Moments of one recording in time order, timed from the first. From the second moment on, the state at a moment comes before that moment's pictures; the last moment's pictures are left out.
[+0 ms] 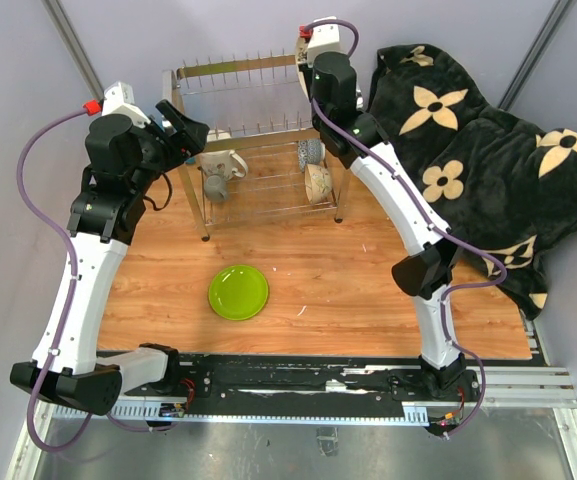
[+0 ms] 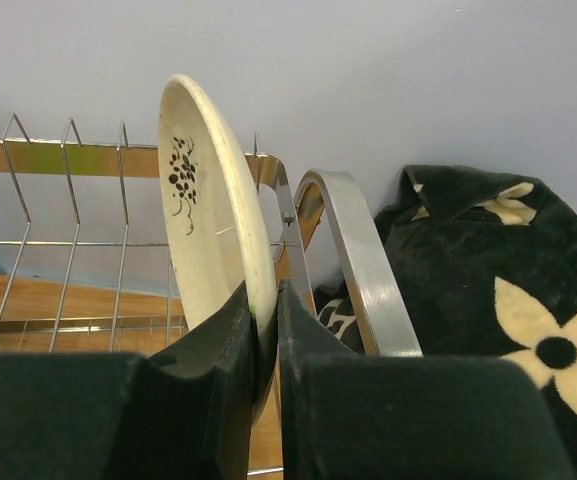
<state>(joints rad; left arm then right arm) -0.19 1.18 1.53 -0.48 -0.06 -0.60 0.63 2.12 2.50 -0.34 0.61 -0.19</state>
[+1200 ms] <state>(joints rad) -0.19 1.18 1.52 -0.50 -0.07 -0.59 0.63 2.13 2.51 -0.39 0.60 -0.11</state>
